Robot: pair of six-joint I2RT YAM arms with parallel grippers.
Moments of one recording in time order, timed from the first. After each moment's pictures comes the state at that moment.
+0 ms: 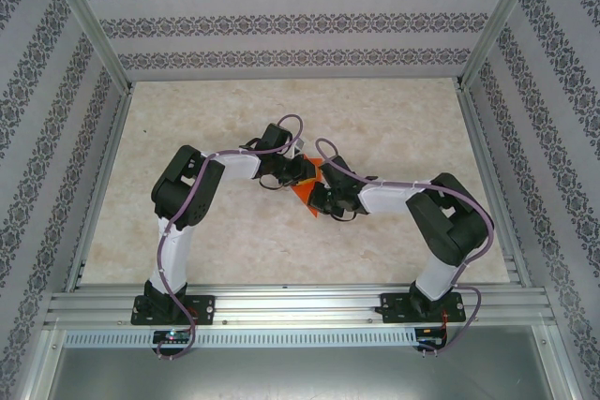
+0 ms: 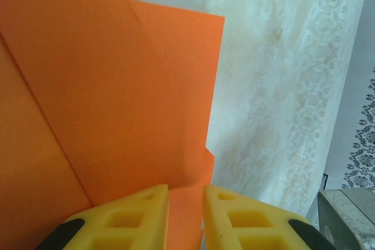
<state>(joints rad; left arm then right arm) -0.53 2.14 1.31 -0.07 0.64 -0.82 0.64 1.72 0.80 -0.08 -0.23 0.92</state>
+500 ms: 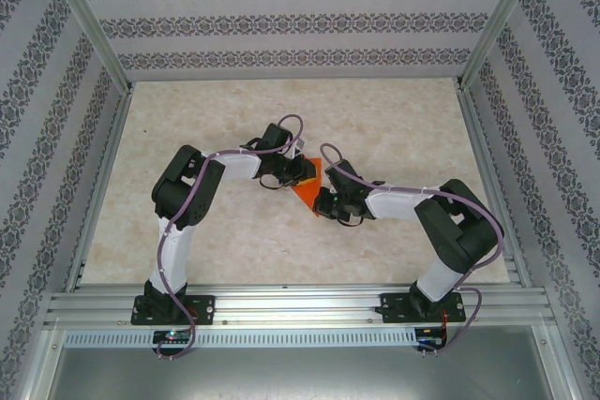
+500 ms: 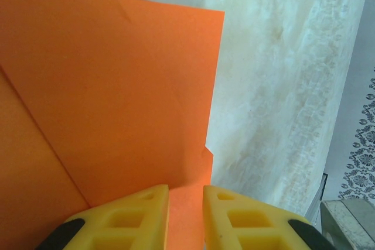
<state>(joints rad) -0.53 2.14 1.32 -0.09 0.64 -0.82 0.63 1.66 0.74 -0.12 -0.25 0.86</state>
